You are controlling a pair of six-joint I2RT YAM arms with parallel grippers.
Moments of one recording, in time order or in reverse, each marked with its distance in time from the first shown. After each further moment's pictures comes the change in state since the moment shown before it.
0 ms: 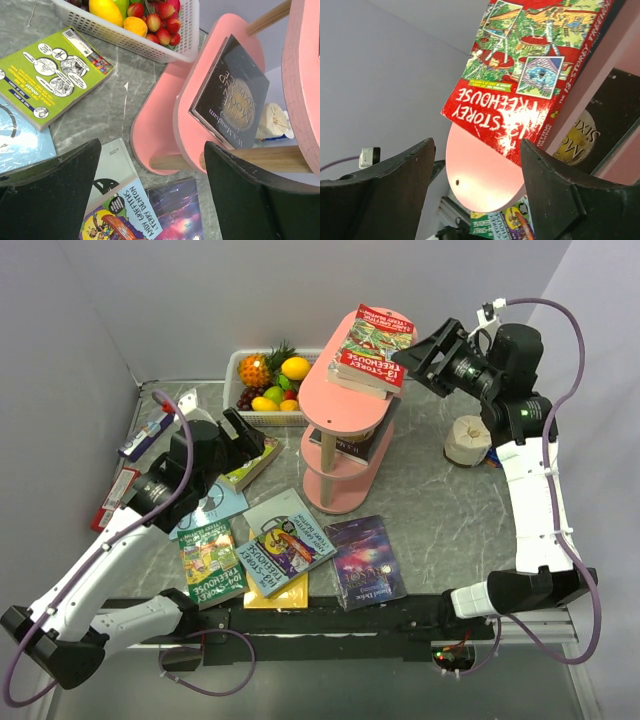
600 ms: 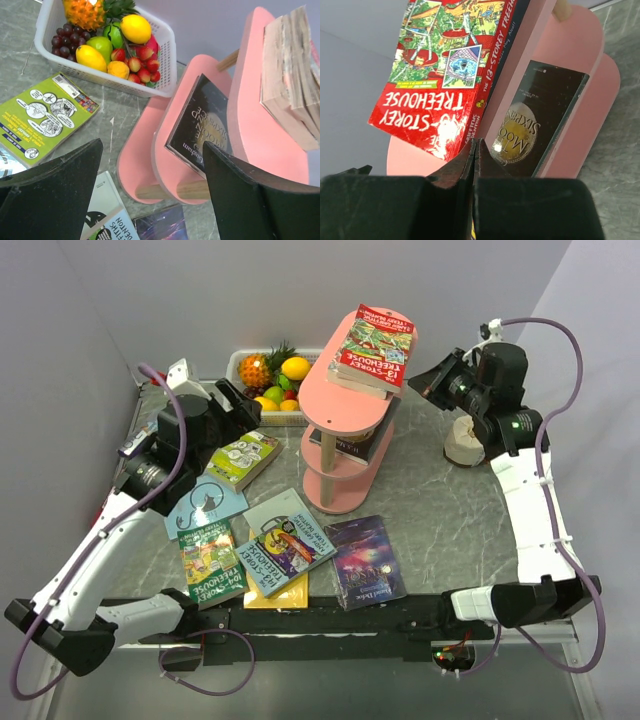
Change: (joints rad) left arm 0.044 0.082 0.179 0.044 0.005 0.074; right arm 0.041 -0.075 -0.142 -0.030 0.261 -0.109
